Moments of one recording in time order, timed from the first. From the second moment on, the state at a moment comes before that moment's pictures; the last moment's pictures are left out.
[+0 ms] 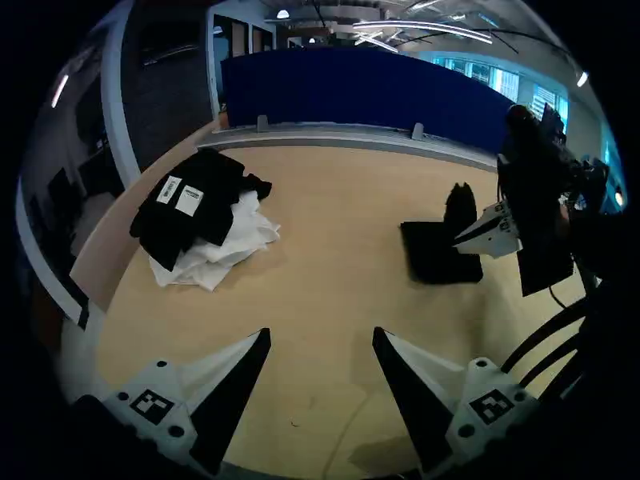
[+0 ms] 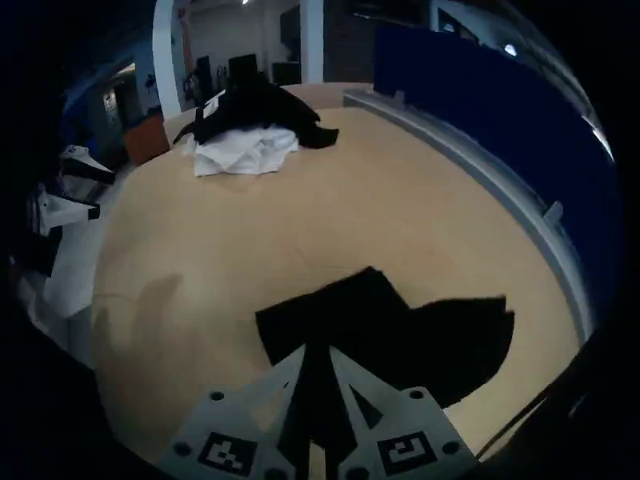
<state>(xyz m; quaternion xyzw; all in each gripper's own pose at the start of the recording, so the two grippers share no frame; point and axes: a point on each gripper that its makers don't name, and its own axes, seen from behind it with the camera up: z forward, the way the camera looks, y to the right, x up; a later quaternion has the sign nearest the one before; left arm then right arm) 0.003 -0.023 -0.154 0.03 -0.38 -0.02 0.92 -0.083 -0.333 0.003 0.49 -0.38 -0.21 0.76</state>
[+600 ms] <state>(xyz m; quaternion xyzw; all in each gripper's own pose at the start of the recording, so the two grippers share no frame) 0.003 -0.020 -0.148 0.03 -0.38 -0.01 0.92 -0.110 -0.347 -0.013 0.50 -0.40 -0.19 0.74</state>
